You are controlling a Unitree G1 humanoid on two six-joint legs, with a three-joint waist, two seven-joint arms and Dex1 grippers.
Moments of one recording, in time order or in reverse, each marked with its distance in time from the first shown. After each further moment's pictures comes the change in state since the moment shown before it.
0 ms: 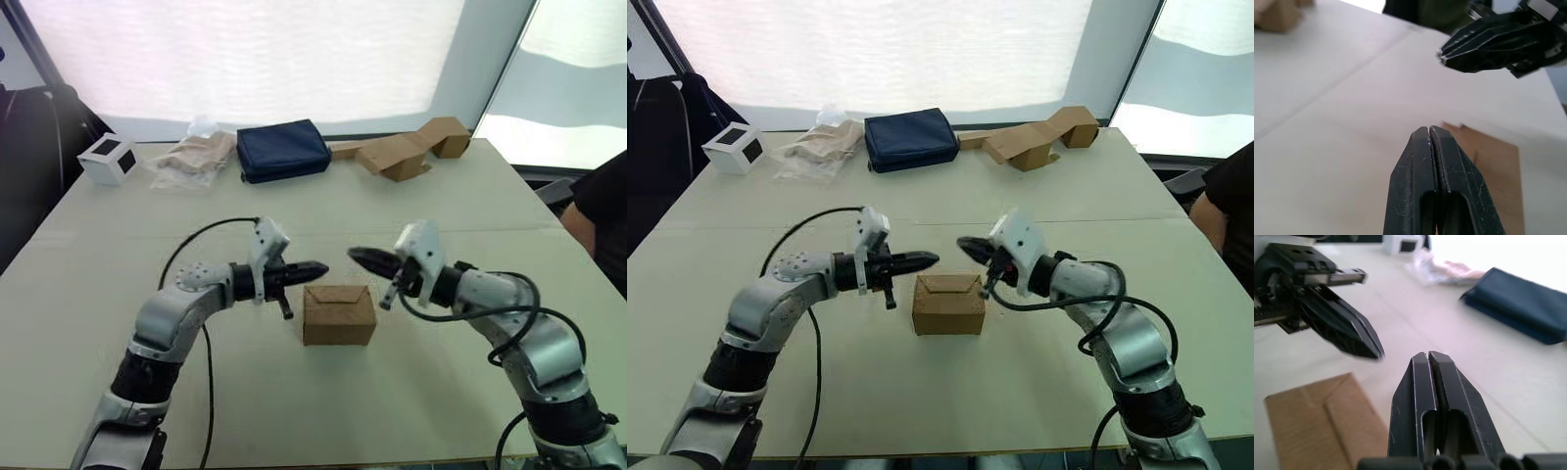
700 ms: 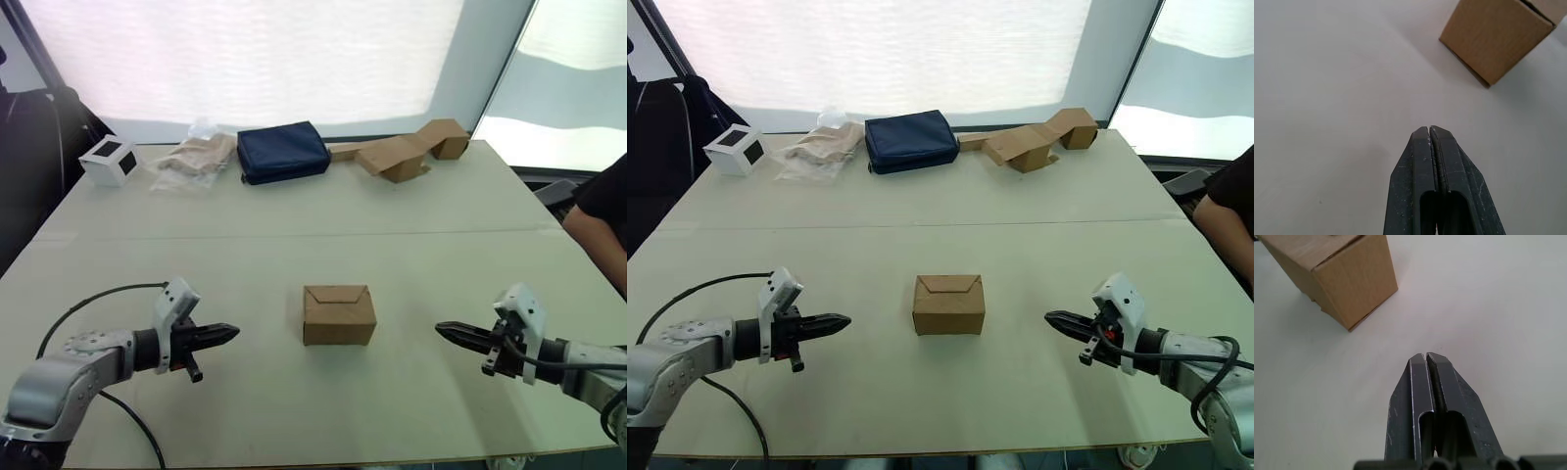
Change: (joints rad) left arm 0.482 0.351 0.198 -0.093 -0.150 0.153 -0.139; right arm 0.512 -0.259 -0.289 0.111 0.198 0.063 0.264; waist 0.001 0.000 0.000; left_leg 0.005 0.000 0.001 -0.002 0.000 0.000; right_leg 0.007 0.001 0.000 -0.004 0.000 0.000
